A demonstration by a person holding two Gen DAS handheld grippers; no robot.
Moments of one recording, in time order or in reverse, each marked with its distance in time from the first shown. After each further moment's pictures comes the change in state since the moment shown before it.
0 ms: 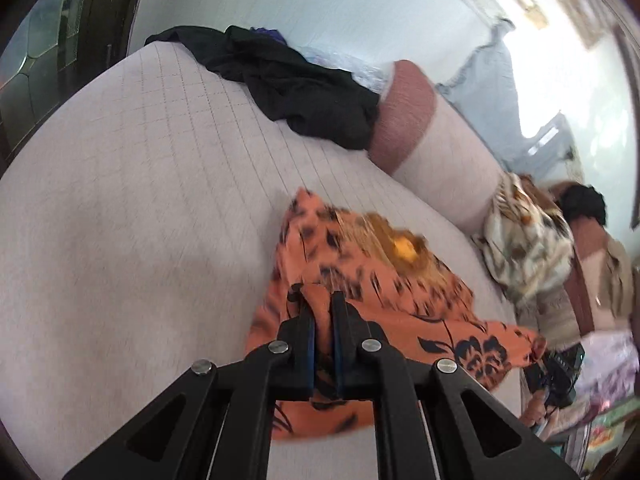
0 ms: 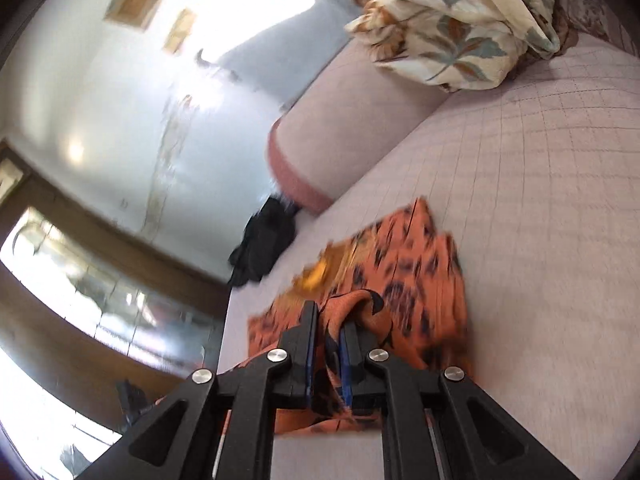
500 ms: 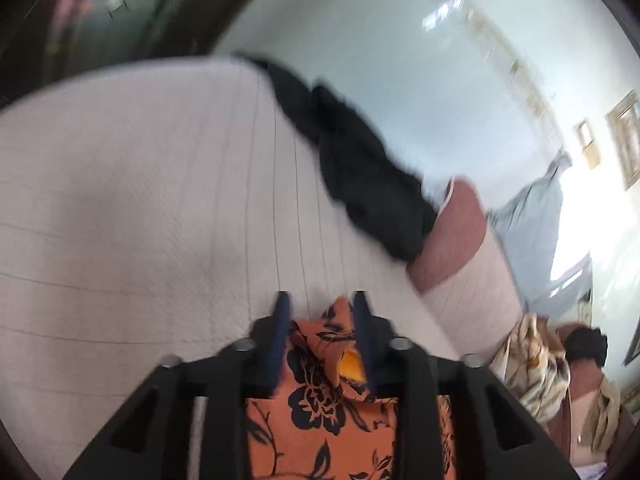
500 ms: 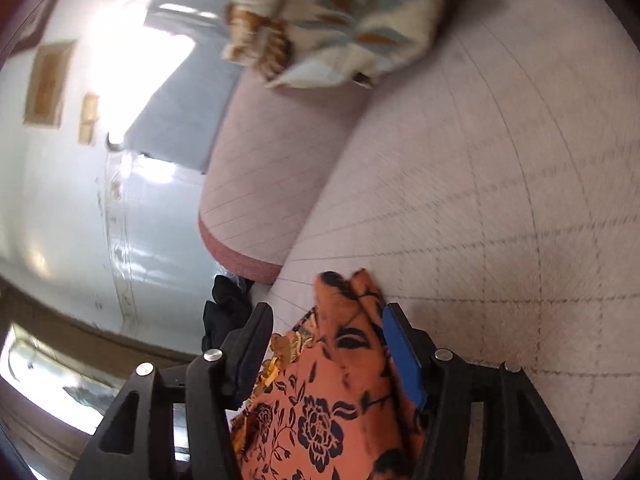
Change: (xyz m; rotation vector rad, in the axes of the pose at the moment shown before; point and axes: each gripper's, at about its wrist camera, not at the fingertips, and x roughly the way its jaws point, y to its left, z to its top) left arm -0.003 0.051 -0.017 -0.339 -0.414 0.001; right arm 0.088 -0.073 0.047 0.231 -0.122 -0.032
